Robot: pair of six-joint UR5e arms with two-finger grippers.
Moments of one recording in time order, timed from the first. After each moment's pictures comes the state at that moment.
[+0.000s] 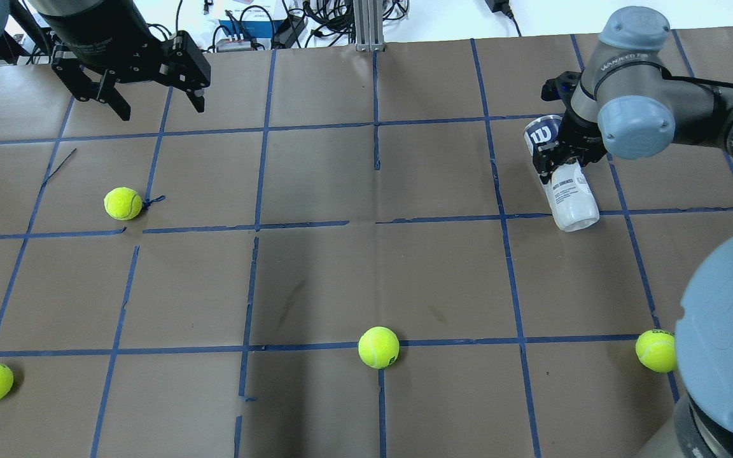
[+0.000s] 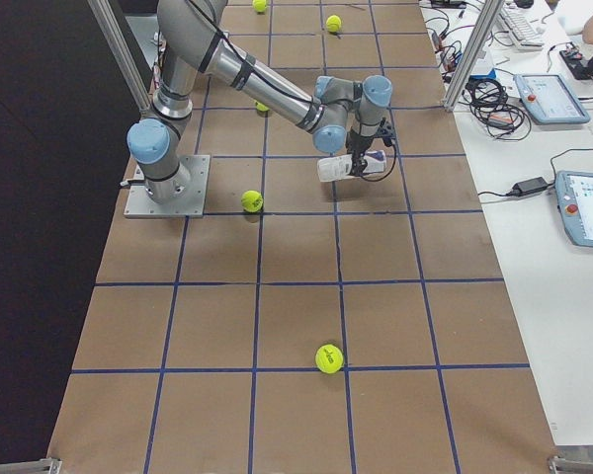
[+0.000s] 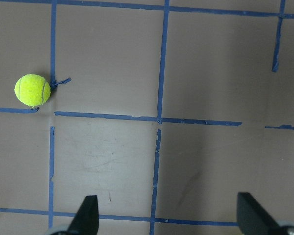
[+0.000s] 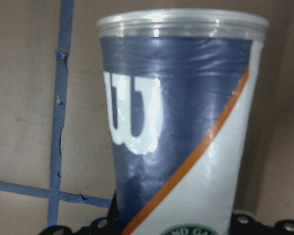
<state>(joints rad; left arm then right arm) -1.56 -1.66 -1.39 -1.63 1.58 -0.07 1.43 -1.13 1.65 -2.03 -1.58 -0.38</state>
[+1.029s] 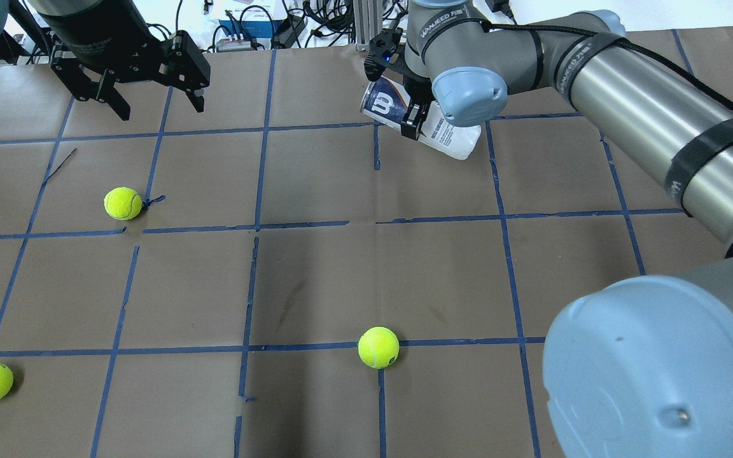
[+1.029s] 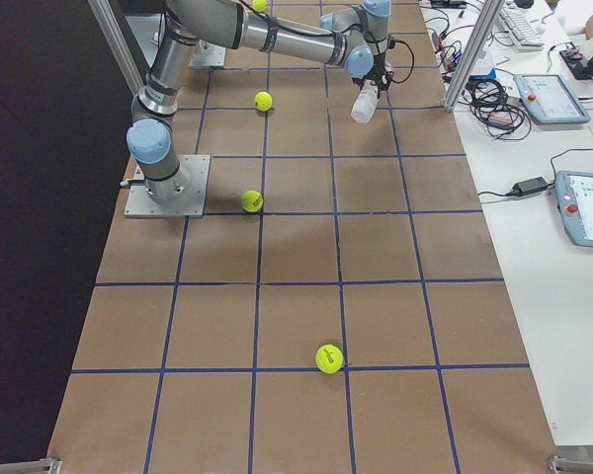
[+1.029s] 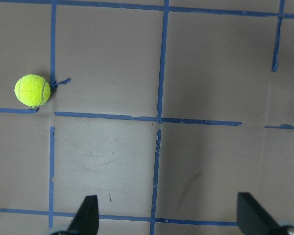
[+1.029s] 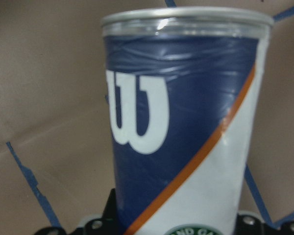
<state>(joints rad) -1.56 -1.66 -1.39 -1.63 1.58 -0.07 1.81 -0.99 1.35 -2.10 -1.57 -0.97</state>
